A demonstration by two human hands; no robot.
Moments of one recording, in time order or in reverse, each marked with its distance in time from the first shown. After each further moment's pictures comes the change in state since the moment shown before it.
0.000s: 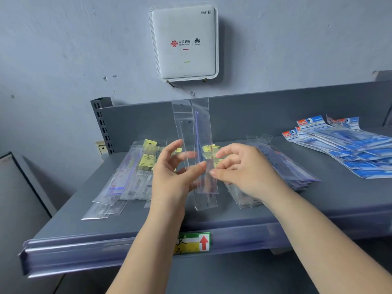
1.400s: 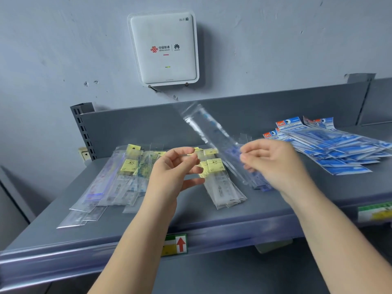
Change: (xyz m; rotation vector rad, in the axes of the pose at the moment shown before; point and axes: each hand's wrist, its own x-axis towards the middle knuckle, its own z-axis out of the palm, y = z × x) left_hand 0.004 0.000 0.028 0.026 -0.137 -0.124; right_hand -0.017 0.023 -0.063 0.205 0.244 -0.021
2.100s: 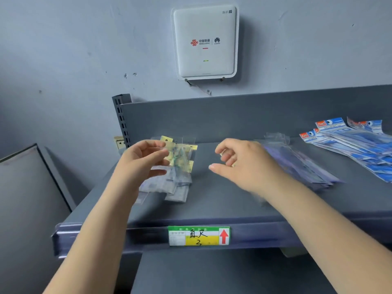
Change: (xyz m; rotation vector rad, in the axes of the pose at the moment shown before) left_hand 0.000 0.039 -0.116 0.295 0.177 0.017; right_hand 0.003 -0.027 0.094 -0.628 -0.271 -0.252
